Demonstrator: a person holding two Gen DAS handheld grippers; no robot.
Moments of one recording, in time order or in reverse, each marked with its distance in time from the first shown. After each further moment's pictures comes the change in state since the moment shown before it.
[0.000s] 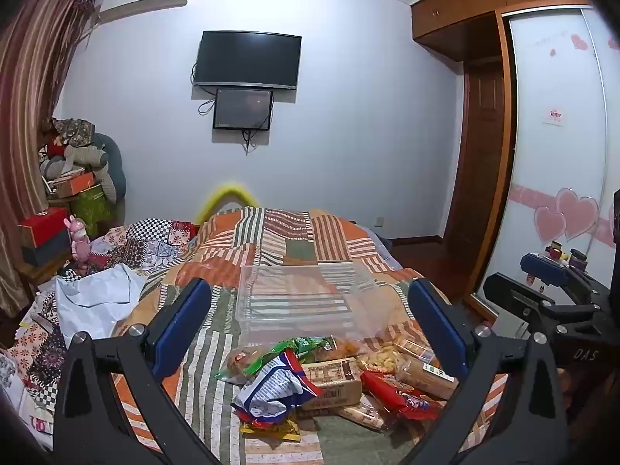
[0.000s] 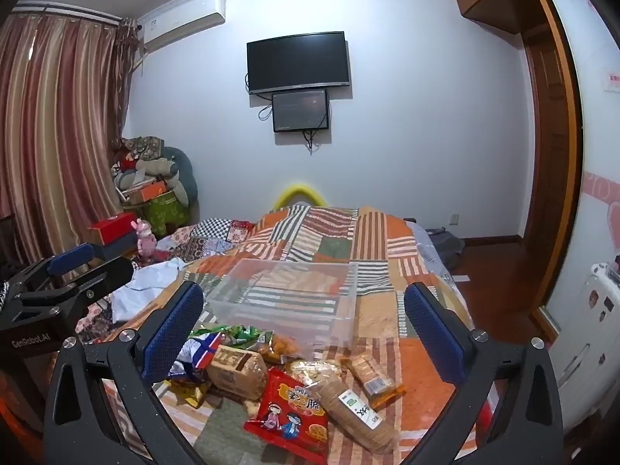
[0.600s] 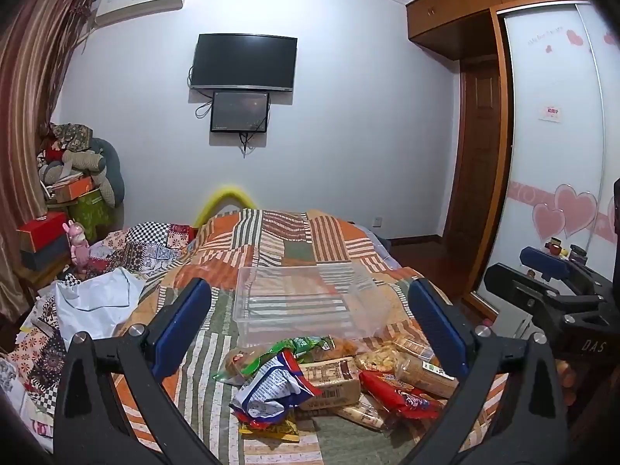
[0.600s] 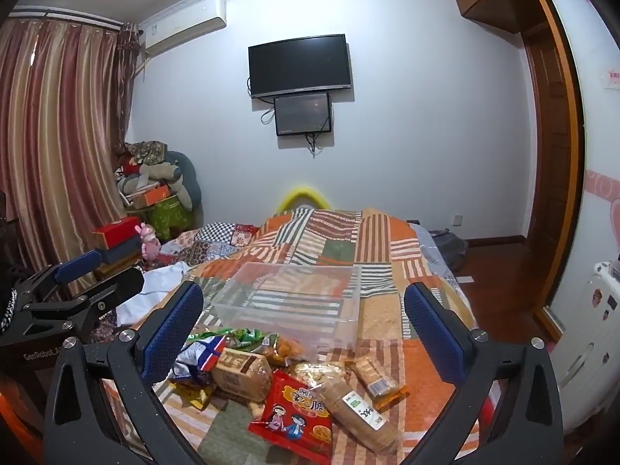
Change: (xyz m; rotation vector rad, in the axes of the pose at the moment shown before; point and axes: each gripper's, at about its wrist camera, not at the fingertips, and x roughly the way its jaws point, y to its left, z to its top) left arm 0.002 -0.009 -0.002 0.049 -0.008 0.007; right arm -0.002 -0.001 0.001 0.004 -0.012 0.013
